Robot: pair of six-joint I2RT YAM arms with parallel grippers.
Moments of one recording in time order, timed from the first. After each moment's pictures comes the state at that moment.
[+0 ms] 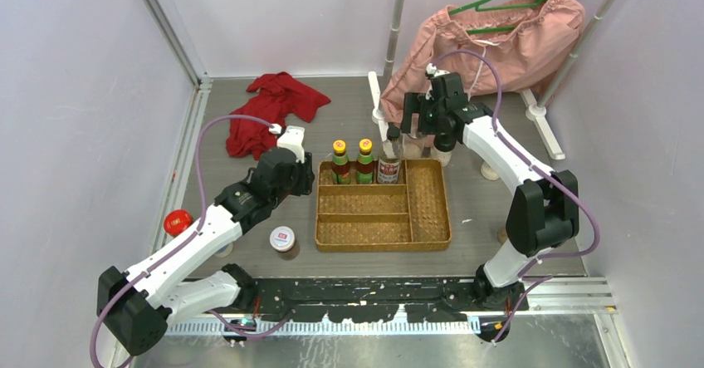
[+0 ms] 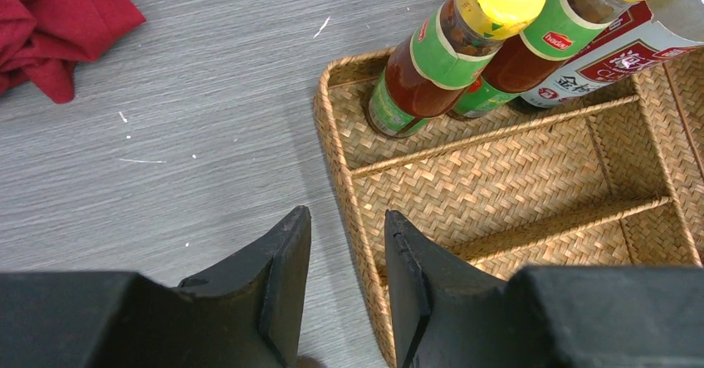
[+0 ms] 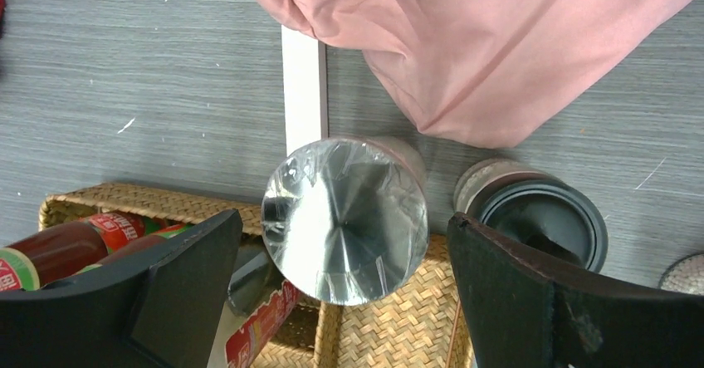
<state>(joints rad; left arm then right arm) -0.67 1.00 0.82 -0.39 -0.27 -0.32 0.31 1.62 1.35 -0.48 -0.02 0.29</state>
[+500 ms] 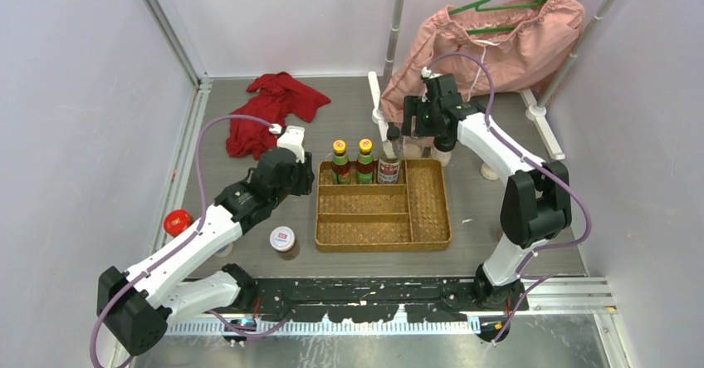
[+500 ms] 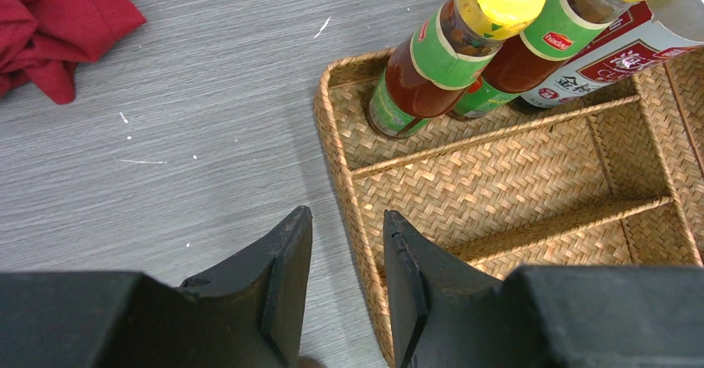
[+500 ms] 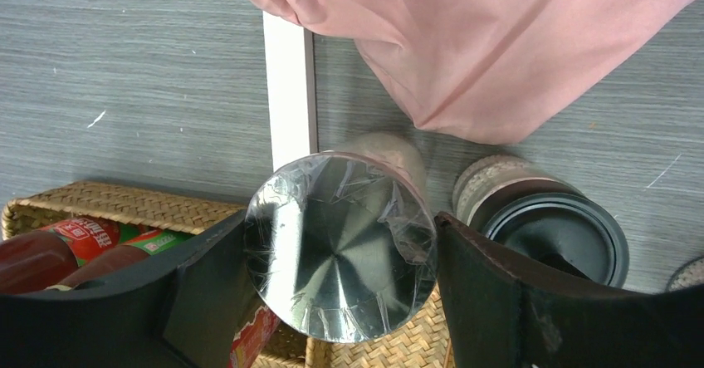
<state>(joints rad) -0.67 1.00 0.82 -0.39 -0.27 -0.32 0.31 1.71 1.39 -0.51 -0.01 0.28</state>
